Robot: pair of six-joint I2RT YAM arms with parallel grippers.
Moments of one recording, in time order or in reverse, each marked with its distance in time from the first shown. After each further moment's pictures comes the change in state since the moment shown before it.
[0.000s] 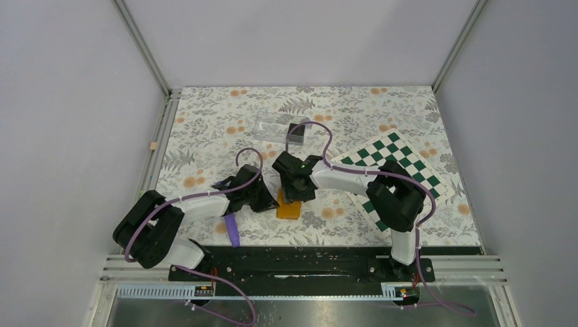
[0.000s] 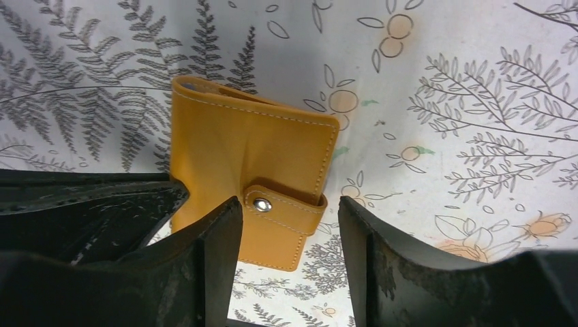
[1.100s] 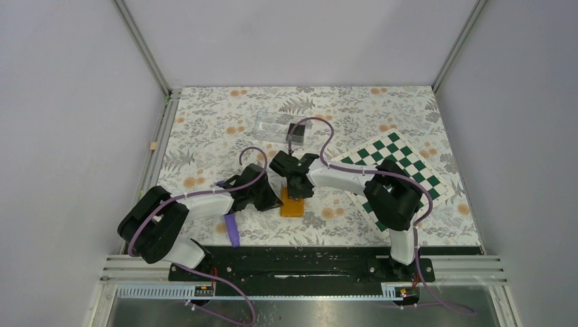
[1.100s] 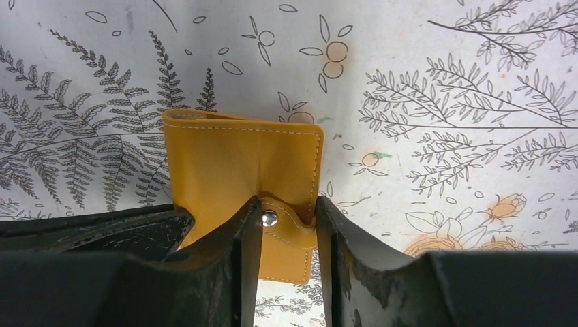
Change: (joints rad) left arm -0.029 0.039 0.028 0.020 -0.034 -0.037; right arm 0.007 0.035 0.064 -0.071 0.130 0.085
